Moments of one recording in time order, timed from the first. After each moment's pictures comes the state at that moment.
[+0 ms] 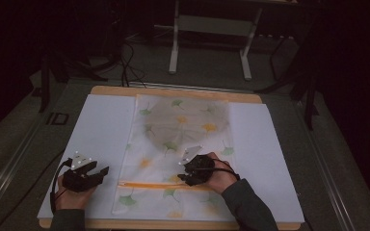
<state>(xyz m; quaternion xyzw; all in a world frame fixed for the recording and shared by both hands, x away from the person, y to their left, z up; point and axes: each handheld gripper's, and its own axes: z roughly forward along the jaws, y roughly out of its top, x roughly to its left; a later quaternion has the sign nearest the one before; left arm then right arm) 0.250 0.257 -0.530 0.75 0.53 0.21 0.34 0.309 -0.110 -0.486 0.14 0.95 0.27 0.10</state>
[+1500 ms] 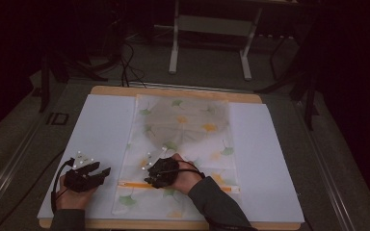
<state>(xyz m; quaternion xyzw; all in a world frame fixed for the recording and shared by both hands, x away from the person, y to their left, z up) 0.251 0.255 -0.531 0.76 0.52 0.20 0.34 0.301 -0.016 -0.497 0.08 0.95 0.30 0.06</state>
